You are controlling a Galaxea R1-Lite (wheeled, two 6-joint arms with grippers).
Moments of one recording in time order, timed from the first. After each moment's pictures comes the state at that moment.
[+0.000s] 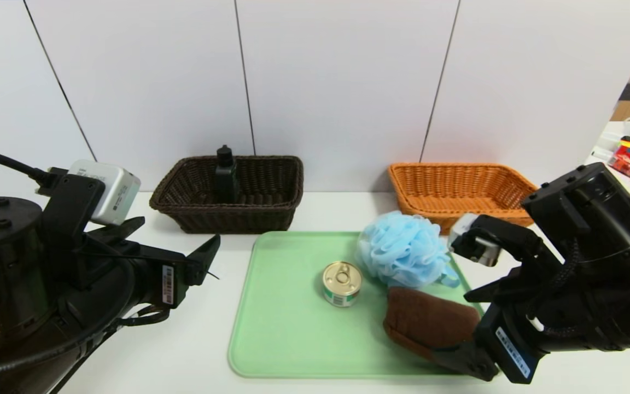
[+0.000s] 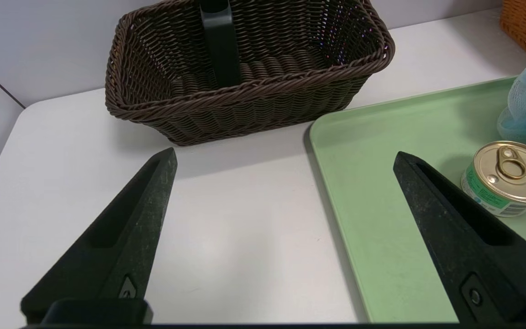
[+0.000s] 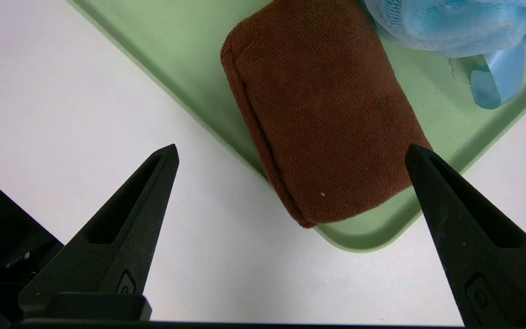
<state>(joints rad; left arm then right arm) -0.76 1.27 -0.55 -0.53 0.60 -0.03 0.65 1.47 -0.95 0.40 0.05 -0.10</state>
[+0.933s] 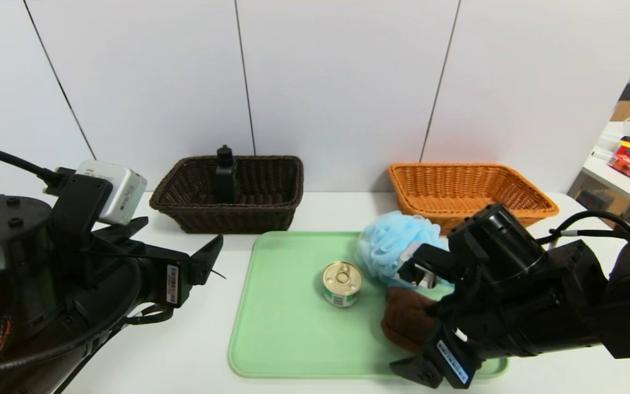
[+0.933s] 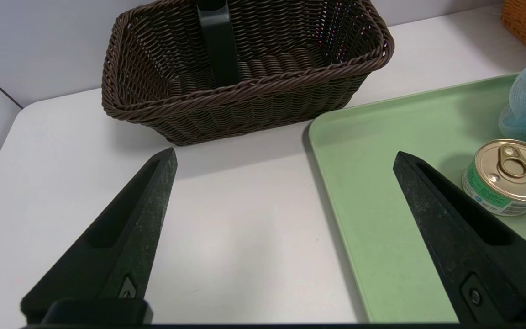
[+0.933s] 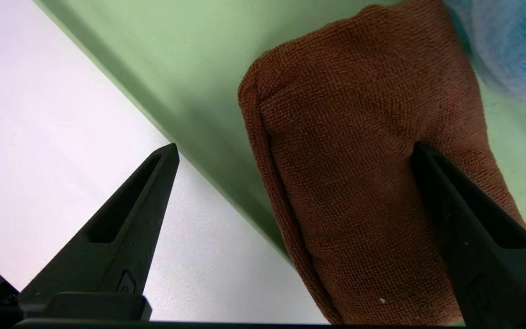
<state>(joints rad) -0.76 1.29 -0.55 -0.53 0.60 -0.03 0.67 1.66 -0.88 0.21 0.10 -0.12</state>
